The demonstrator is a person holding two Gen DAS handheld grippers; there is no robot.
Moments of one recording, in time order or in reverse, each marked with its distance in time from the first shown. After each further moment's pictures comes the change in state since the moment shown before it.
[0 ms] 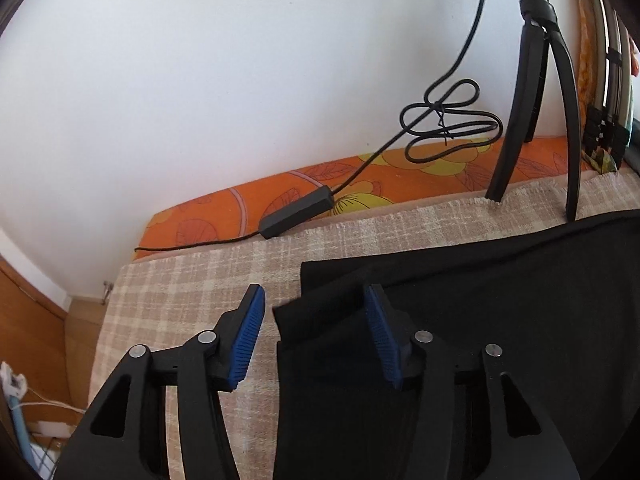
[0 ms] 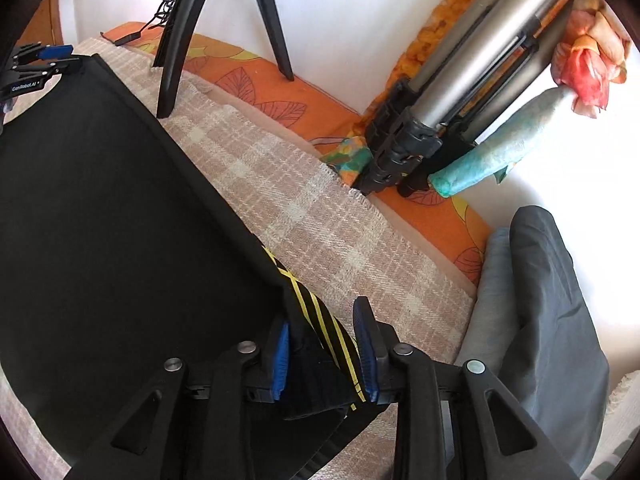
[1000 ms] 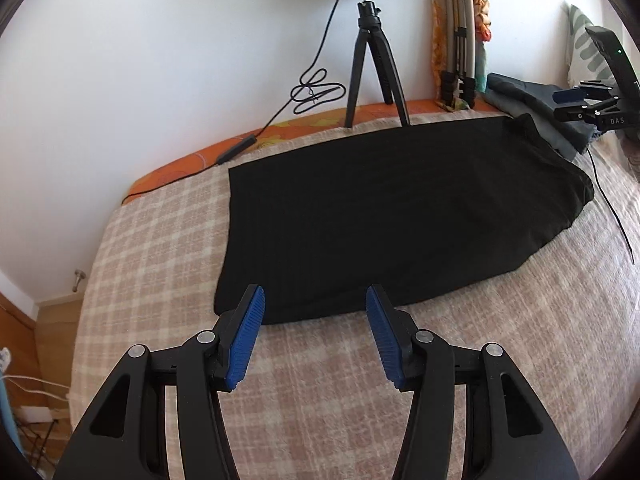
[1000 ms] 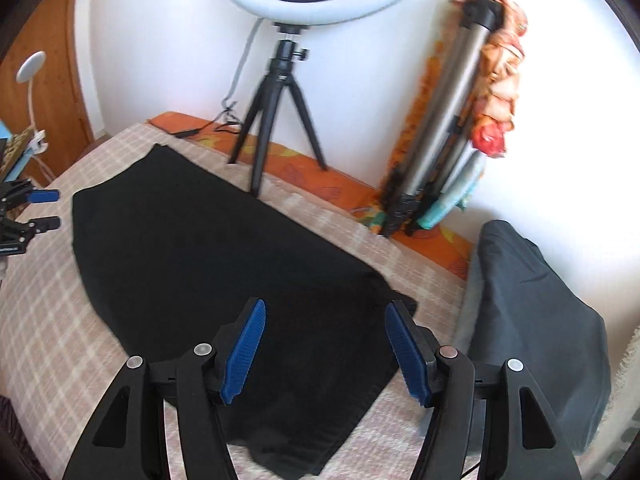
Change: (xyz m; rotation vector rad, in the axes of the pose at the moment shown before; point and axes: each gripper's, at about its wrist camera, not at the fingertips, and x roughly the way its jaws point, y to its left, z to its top) left arm -0.138 -0.017 -0.126 0.102 -0.035 -0.259; right arm -0.128 0.041 -0.040 0.085 -0.271 0.116
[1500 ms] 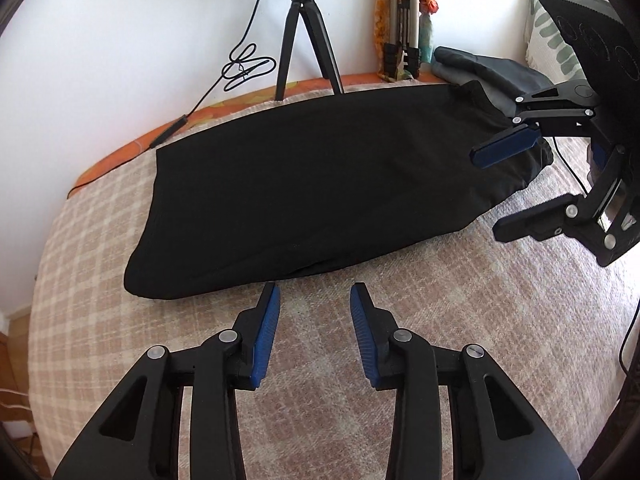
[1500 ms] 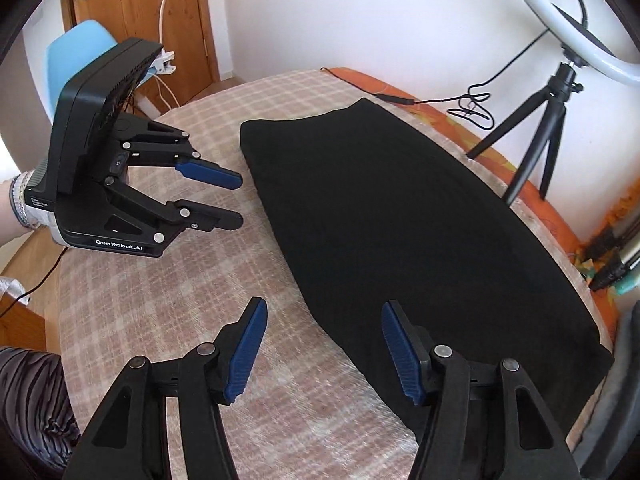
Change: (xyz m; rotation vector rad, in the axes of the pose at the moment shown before) left arm 0.016 -0.034 -0.011 0.060 0.037 -0.141; right arm 0.036 0.194 -0.005 -0.287 0.079 0.316
